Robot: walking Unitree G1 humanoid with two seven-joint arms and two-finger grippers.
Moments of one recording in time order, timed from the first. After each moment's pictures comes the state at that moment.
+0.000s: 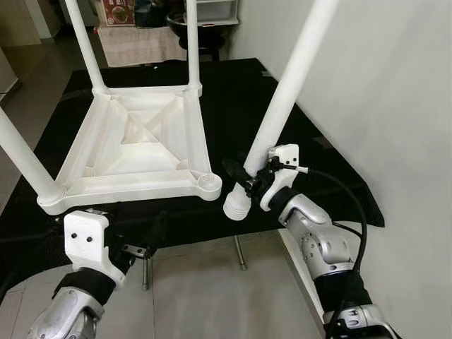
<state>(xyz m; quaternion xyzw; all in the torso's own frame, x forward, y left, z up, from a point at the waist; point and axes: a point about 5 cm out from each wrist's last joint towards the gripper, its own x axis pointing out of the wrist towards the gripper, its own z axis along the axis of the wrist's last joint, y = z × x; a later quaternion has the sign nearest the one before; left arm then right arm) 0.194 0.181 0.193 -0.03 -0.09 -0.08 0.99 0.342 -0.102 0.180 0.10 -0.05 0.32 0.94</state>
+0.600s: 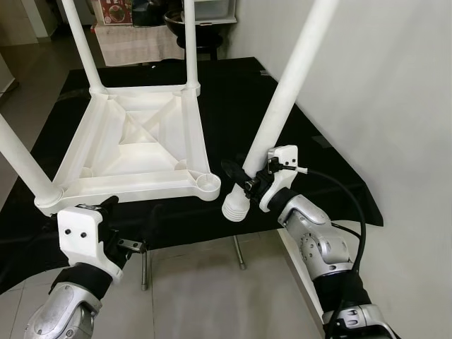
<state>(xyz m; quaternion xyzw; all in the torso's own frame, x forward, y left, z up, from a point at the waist) 0.196 0.183 0.193 -0.04 -0.09 -0.09 0.99 0.342 -0.101 0.179 0.11 -0.05 0.33 0.94</state>
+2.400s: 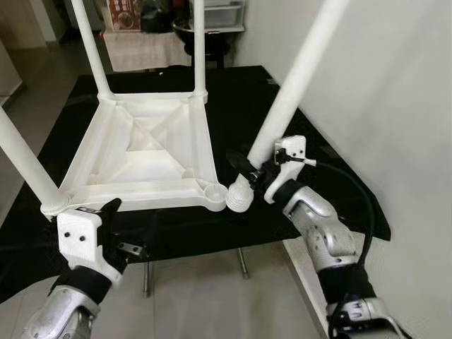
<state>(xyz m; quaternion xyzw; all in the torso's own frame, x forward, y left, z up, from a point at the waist) 0.192 0.182 0.193 -0.04 -0.09 -0.11 0.99 0.343 -0.109 0.210 0.07 -0.10 0.37 0.92</state>
